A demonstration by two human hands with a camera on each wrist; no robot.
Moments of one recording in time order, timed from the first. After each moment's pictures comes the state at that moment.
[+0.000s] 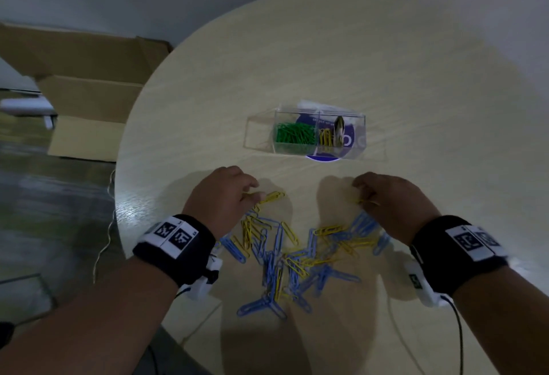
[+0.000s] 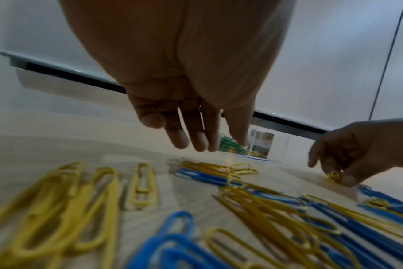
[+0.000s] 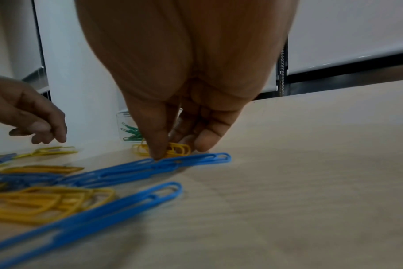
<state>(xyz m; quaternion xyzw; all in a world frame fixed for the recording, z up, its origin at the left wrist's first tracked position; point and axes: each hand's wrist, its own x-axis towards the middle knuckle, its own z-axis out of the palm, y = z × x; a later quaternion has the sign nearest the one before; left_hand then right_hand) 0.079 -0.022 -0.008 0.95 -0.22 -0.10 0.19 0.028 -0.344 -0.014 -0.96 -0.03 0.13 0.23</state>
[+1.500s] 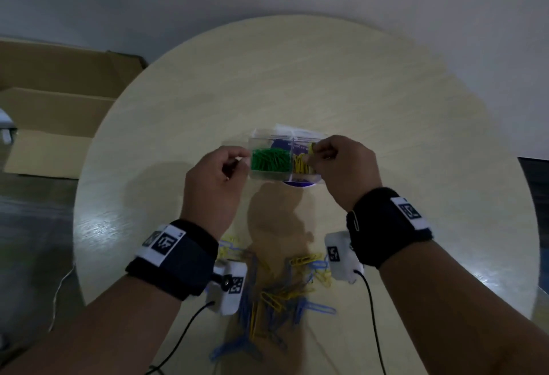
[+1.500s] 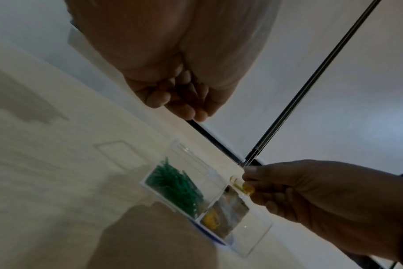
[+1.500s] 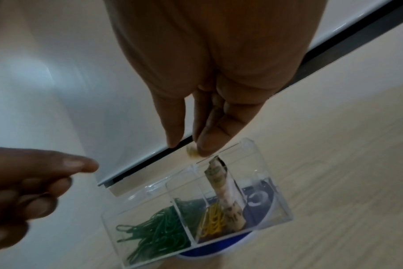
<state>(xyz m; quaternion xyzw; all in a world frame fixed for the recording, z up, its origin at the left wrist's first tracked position) 0.114 -0.088 0.025 0.88 0.00 0.02 0.47 0.109 -0.302 0.032 -0.89 0.15 -0.01 0.43</state>
